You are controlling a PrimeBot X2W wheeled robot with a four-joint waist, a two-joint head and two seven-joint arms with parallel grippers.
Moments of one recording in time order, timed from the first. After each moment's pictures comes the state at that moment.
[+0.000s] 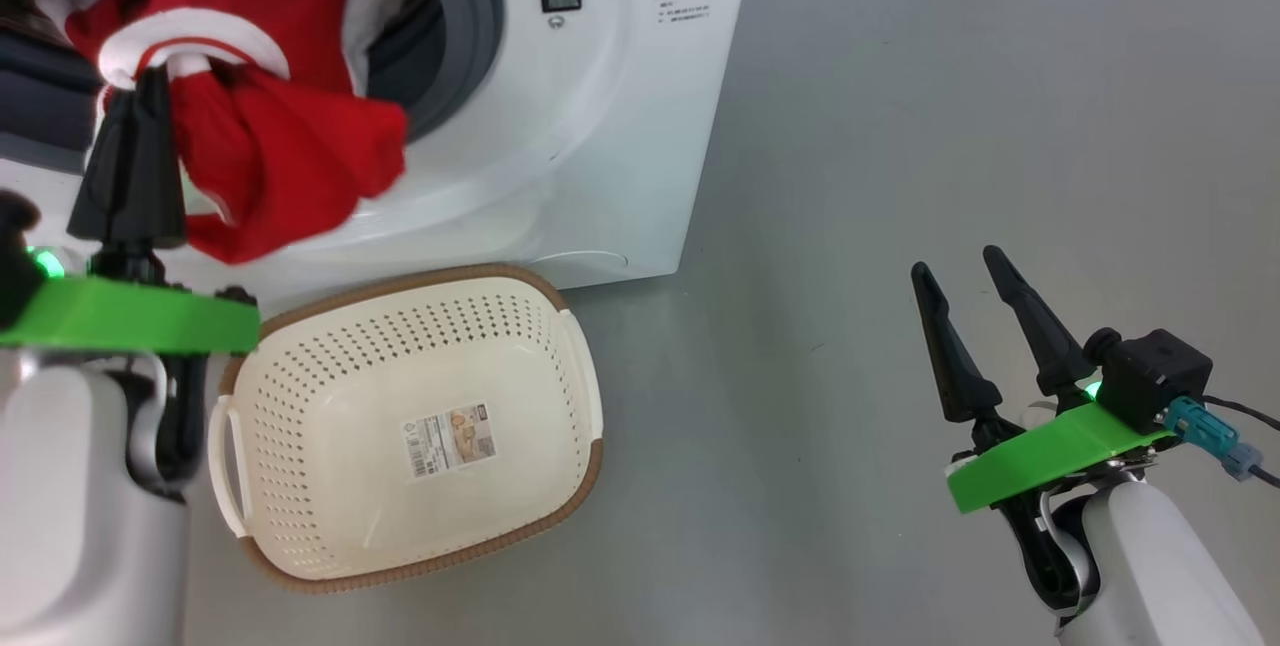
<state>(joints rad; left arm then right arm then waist) -0.61 0.22 -0.11 0.30 -0.40 -0.12 -0.25 -0.32 -0.15 0.11 0.24 0.34 0.13 -0.25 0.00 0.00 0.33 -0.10</state>
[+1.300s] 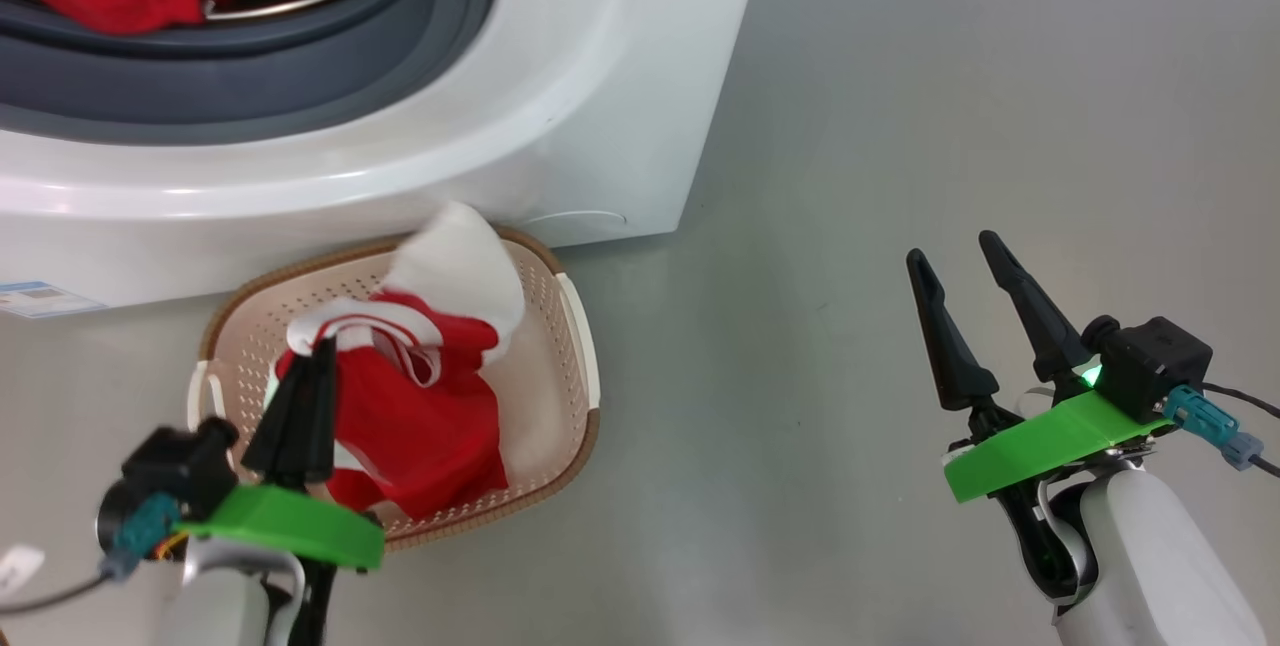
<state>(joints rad) -0.26 0.12 -0.15 0.27 -0.34 -0.11 -0.25 -0.33 -0.16 0.12 0.23 0.34 0.13 -0.25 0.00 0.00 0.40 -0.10</state>
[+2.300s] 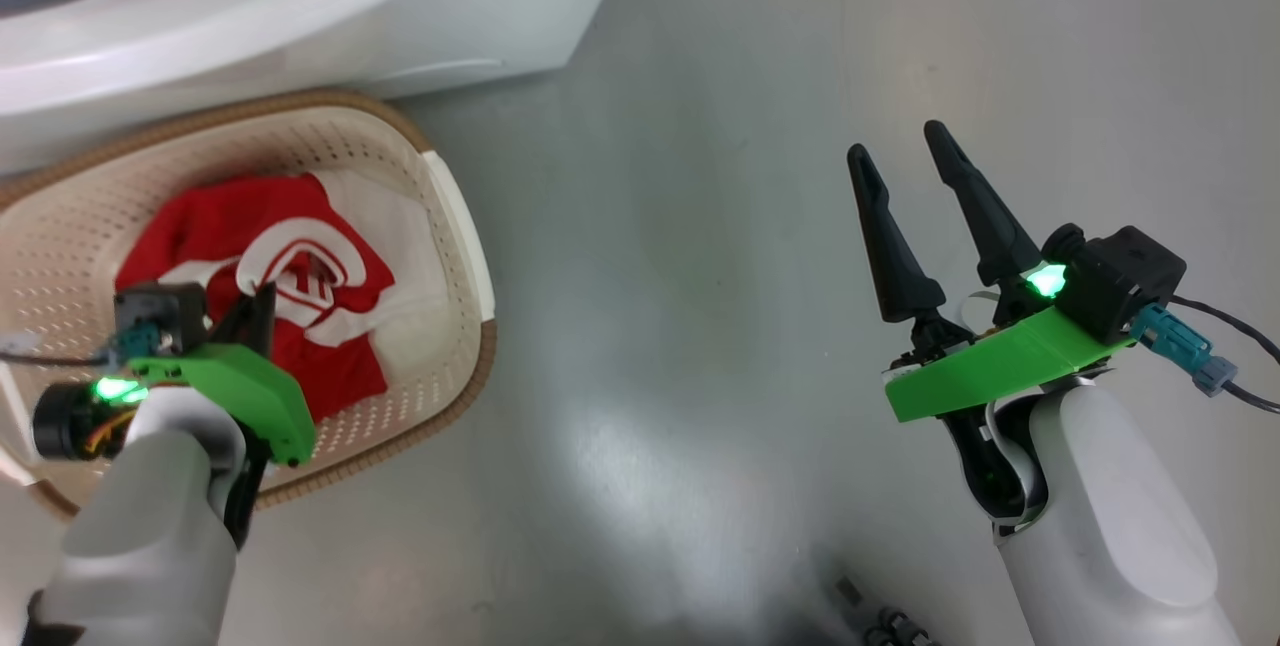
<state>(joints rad) -0.81 0.19 -0.39 1.14 -0.40 -0.13 -0.25 -0.48 -0.08 0.16 0.21 0.34 0.13 -0.25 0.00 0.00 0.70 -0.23</state>
